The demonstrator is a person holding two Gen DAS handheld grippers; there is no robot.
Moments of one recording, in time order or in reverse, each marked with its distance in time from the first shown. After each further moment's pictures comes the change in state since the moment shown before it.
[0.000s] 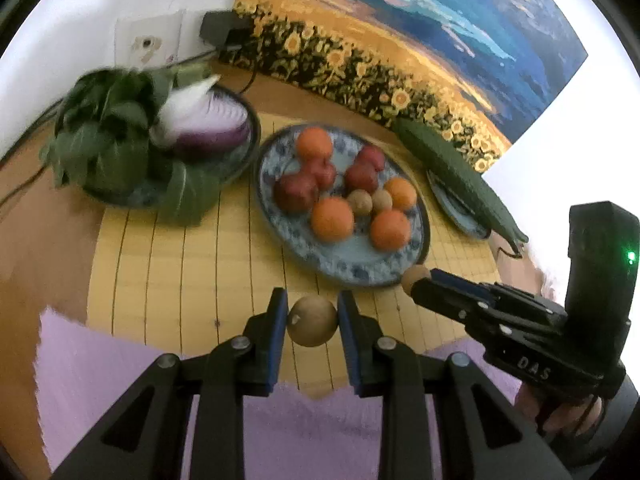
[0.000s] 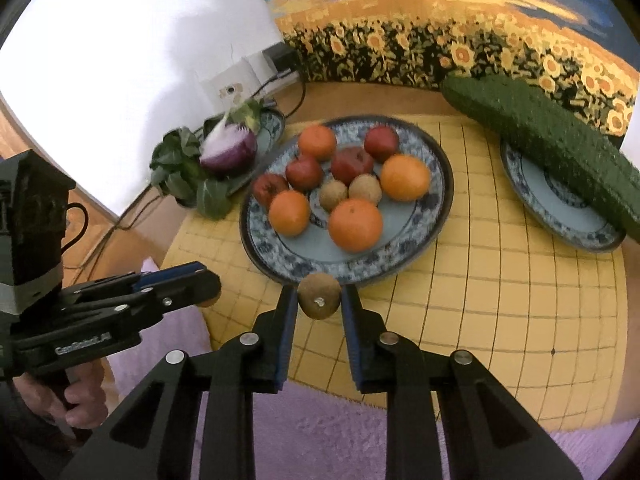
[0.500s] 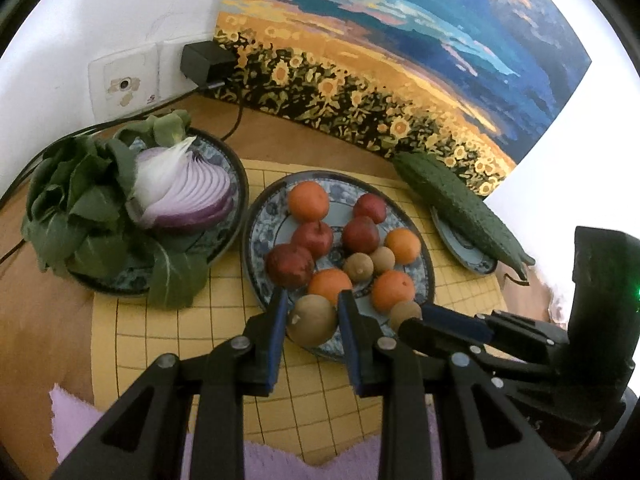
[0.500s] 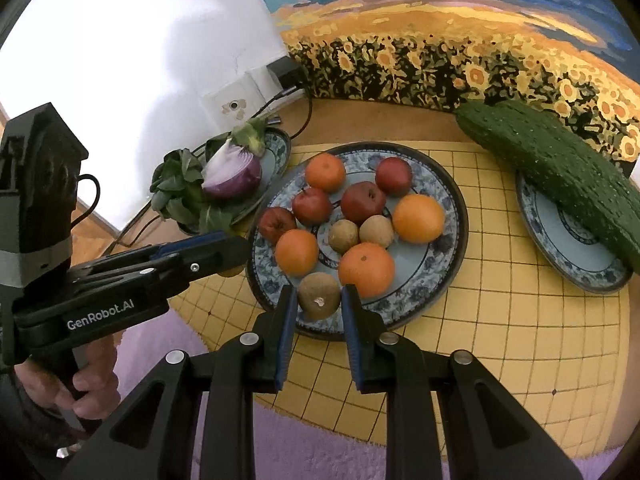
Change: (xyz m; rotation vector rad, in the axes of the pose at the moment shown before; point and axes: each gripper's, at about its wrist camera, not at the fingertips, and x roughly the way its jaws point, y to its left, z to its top) left arm 0.015 -0.006 0.042 0.049 -0.049 0.014; right arm 0.012 0.005 0.022 -0.007 -0.014 0.007
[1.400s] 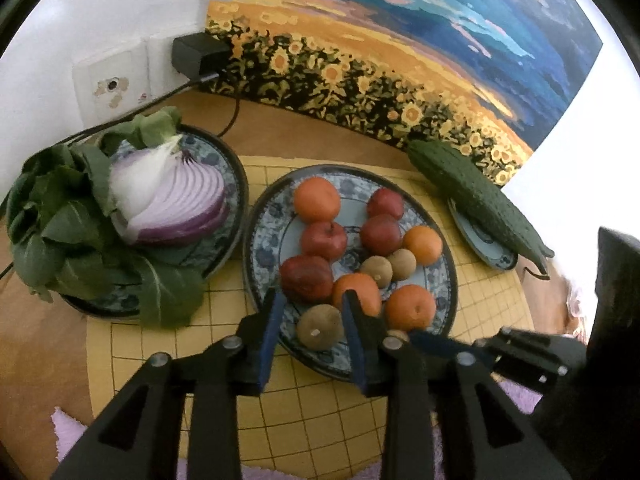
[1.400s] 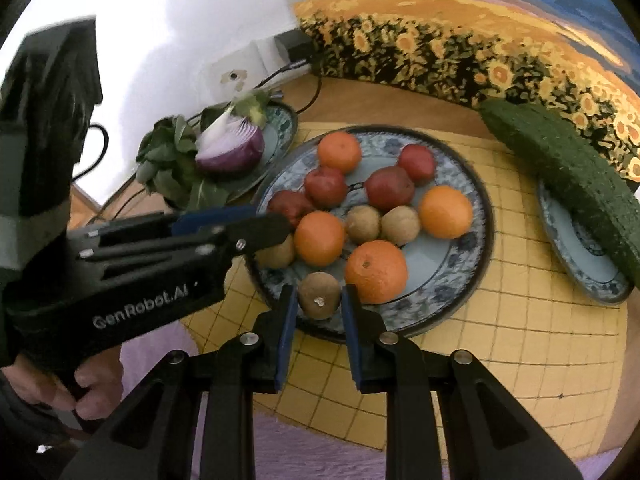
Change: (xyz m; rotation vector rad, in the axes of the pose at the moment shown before) left arm 0.019 -0.001 0.007 0.038 0.018 0.048; right arm 0.027 0.025 -0.004 -0.078 0.082 -0.076
